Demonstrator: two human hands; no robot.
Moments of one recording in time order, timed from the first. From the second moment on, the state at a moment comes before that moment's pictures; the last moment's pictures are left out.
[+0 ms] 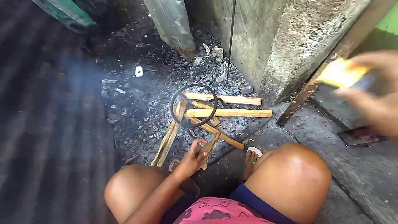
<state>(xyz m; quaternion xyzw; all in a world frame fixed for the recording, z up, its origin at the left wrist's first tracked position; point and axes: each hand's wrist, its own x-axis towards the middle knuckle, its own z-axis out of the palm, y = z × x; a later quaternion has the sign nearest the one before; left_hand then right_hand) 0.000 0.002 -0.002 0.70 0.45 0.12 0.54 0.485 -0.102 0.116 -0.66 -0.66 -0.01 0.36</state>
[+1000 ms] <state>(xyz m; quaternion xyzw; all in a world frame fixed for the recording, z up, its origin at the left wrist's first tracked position) 0.012 0.001 0.113 0.88 0.46 0.04 0.15 0.193 -0.087 0.023 -0.36 -0.26 0.74 0.51</state>
